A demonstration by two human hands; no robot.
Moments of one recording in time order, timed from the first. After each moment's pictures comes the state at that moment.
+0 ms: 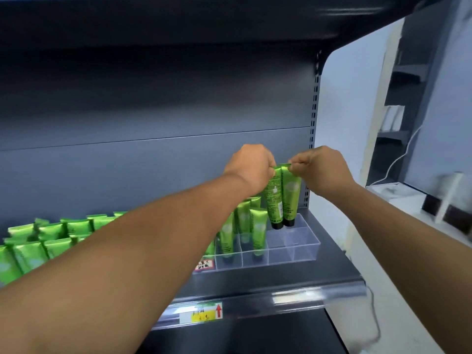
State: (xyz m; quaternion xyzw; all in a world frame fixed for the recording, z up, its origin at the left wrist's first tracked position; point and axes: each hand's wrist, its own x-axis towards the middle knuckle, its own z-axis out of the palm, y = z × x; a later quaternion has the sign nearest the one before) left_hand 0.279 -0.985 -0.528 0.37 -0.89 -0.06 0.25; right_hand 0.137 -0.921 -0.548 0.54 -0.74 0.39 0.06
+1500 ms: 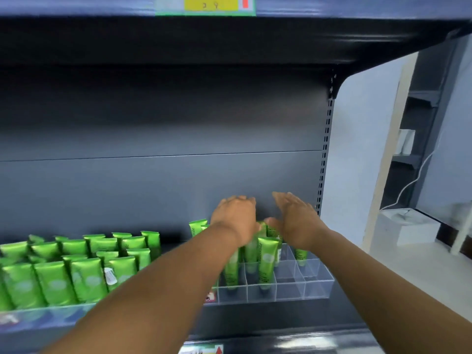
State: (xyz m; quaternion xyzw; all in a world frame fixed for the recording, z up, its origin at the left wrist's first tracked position) left_hand 0.288 -1.032 -0.575 0.42 -0.90 0.04 0.12; right_hand 0.152 -0.977 -0.591 0.63 -0.76 0.16 0.02
